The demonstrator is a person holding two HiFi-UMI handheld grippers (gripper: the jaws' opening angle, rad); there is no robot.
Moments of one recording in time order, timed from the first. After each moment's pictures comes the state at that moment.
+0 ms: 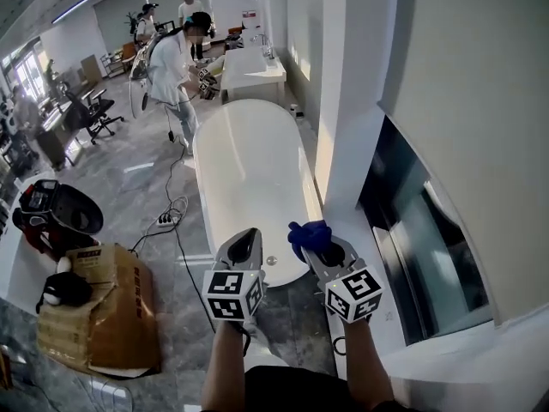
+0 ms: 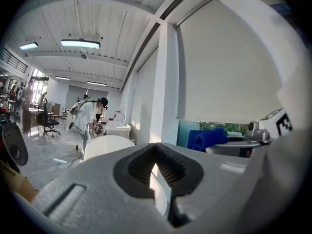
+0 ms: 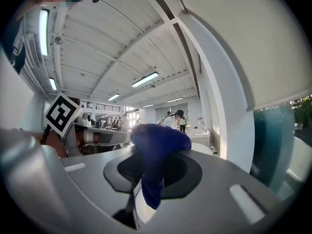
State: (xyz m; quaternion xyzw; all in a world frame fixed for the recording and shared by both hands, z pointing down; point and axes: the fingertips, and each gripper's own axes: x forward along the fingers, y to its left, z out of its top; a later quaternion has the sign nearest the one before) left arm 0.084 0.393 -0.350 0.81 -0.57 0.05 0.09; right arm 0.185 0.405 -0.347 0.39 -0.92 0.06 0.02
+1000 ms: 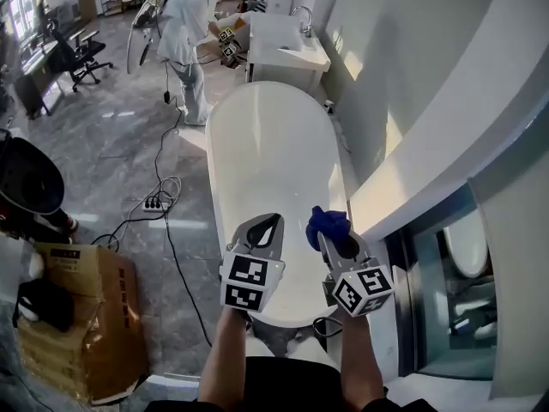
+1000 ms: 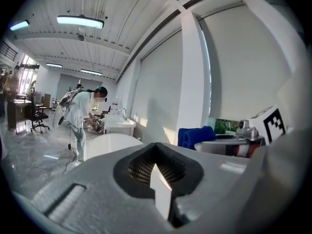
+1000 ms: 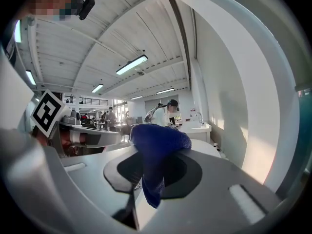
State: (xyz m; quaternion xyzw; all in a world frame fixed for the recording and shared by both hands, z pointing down) left arm -0.136 0.128 -0.327 0.85 -0.52 0.06 0.12; right arm -0.039 0.127 -0.326 0.45 -0.89 0.09 0.05
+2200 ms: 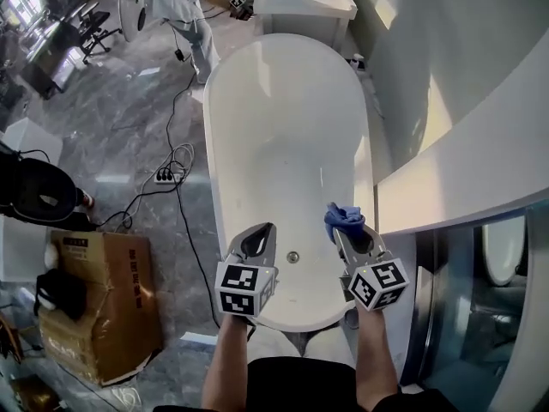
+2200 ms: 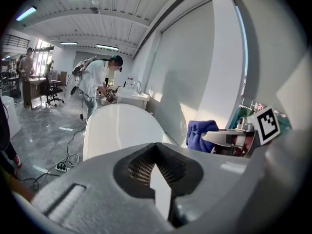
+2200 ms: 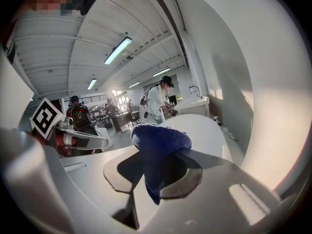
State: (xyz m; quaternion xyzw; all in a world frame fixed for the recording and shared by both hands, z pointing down) left arm -0.090 0.016 -0.168 0.77 -0.56 0.14 0.26; right arm 0.048 -0.023 -0.175 0.40 -0.88 0.21 0.11
